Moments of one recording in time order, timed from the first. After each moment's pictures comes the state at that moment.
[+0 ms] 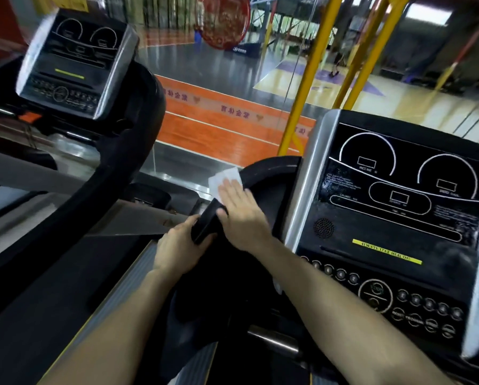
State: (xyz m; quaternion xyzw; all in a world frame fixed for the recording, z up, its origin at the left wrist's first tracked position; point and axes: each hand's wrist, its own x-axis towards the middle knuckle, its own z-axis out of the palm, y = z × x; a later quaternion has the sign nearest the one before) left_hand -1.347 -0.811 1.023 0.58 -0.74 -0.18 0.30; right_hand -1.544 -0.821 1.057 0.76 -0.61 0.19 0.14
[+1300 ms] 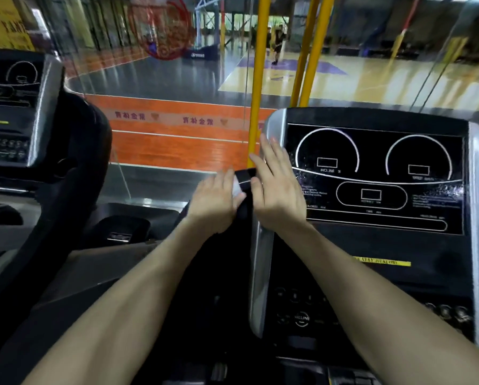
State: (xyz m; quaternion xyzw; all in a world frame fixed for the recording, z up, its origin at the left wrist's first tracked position) left_hand -1.534 -0.944 1.106 0.39 -0.89 0.08 0.21; right_hand -1.678 -0.828 1.167 0.65 -0.64 0.35 0.19
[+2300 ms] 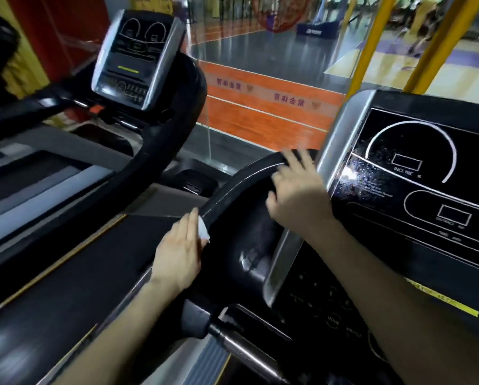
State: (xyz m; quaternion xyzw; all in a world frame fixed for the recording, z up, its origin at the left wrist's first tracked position) left_hand -1.371 -0.778 1.000 0.62 -0.76 0.06 0.17; right_hand -1.647 -0.827 1.151 0.80 -0.54 0.11 0.24
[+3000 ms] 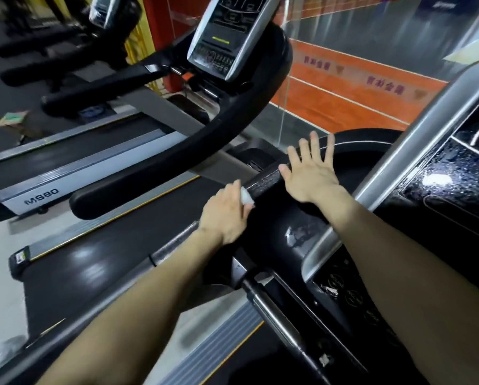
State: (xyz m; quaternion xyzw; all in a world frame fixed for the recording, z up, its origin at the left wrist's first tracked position) left_hand -1.378 -0.757 1.016 0.73 -0.67 -0.02 0.14; right_hand -1.569 -0.877 1.096 0.83 -0.54 -0.05 0.13
